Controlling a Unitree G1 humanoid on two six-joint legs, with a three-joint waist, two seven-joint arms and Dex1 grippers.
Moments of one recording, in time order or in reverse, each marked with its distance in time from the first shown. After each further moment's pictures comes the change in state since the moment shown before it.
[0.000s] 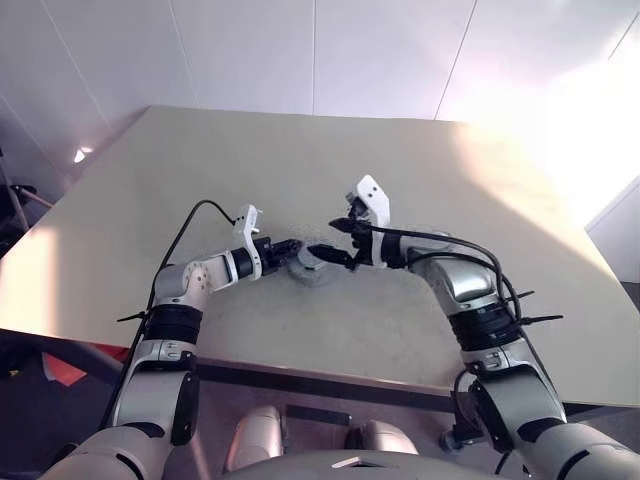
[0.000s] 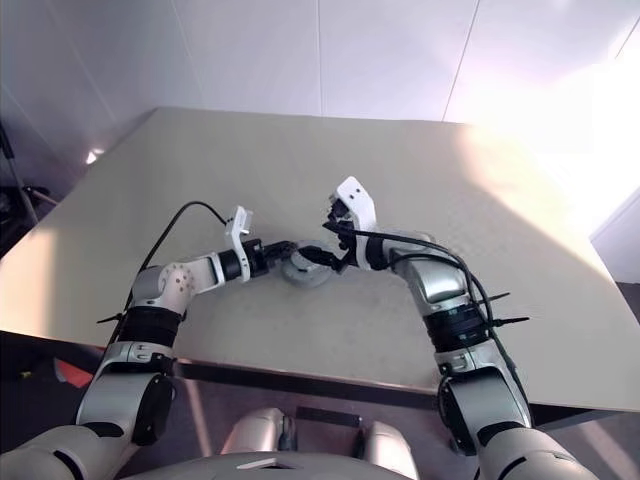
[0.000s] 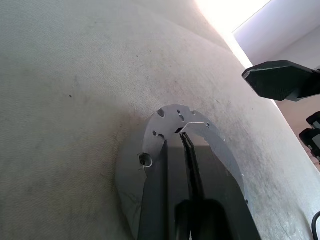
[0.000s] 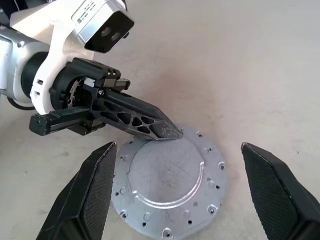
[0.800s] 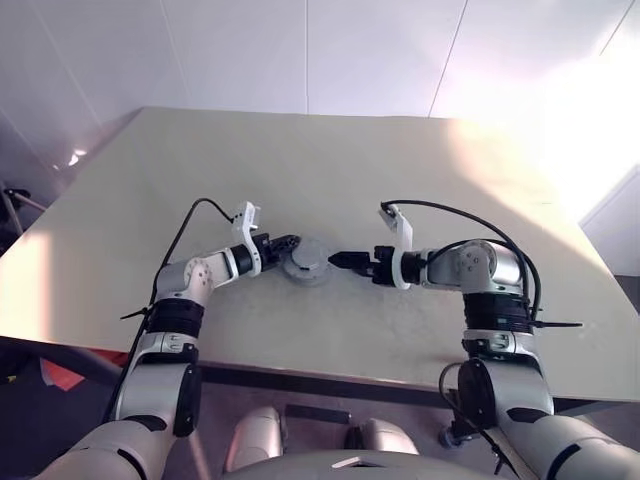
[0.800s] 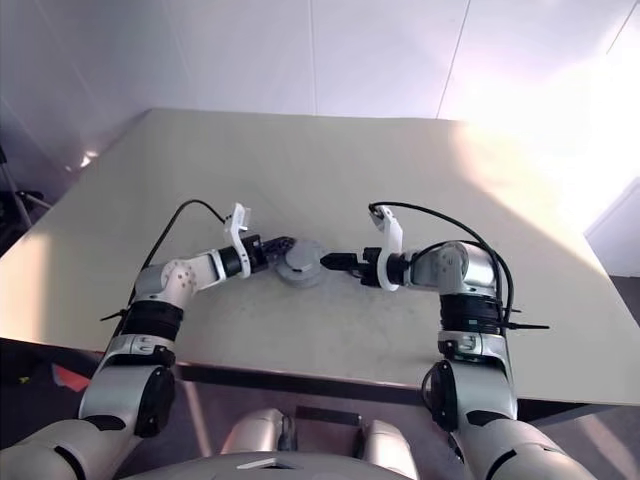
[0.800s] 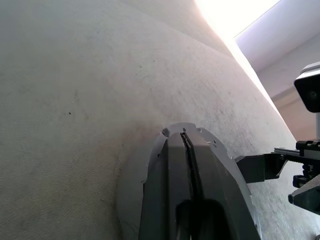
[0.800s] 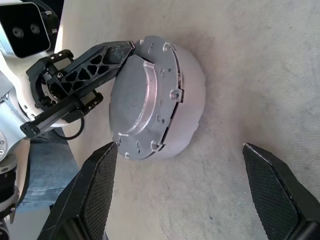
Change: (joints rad) left arm -0.039 -0.002 0.026 0.087 0.002 -0.055 0.010; right arm -0.082 0.134 -0.375 0.179 0.229 0.726 -0.290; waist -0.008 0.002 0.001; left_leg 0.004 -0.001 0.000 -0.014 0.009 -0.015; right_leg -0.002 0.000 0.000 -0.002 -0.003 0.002
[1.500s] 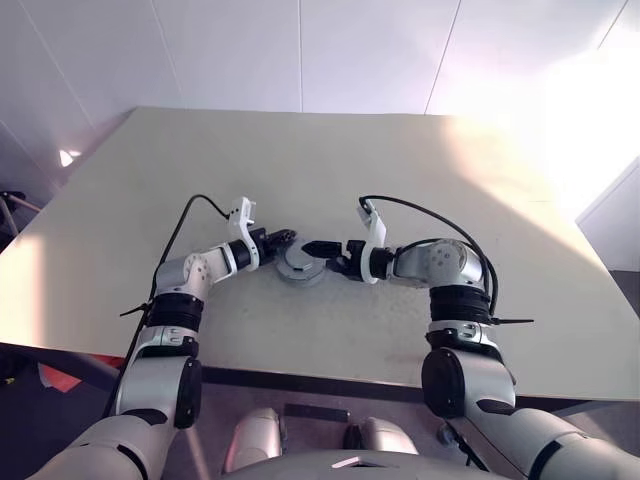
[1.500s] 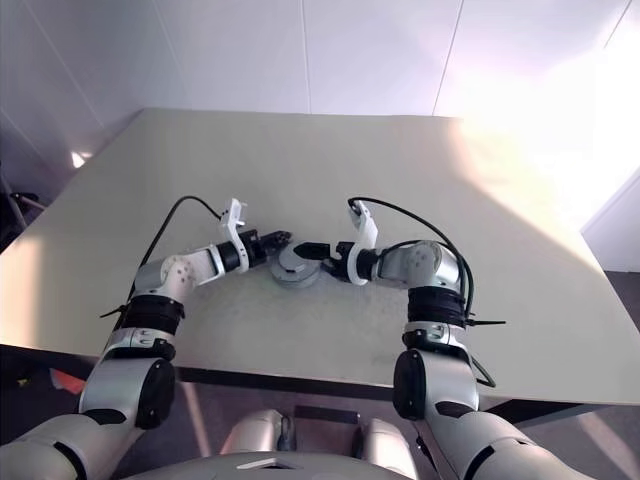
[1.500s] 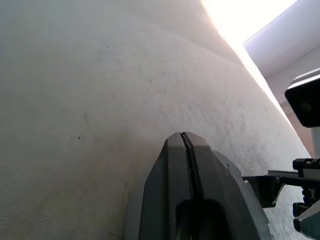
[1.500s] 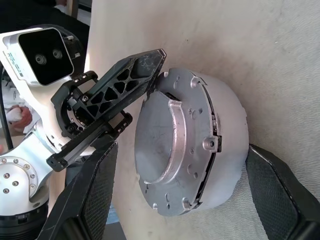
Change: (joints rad) left arm -0.047 0.001 0.026 0.069 0.002 -0.040 0.029; right arm -0.064 0.177 -0.132 0.125 0.026 -0.056 -0.142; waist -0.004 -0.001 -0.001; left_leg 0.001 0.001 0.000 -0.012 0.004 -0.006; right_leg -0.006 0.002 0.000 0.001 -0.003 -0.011
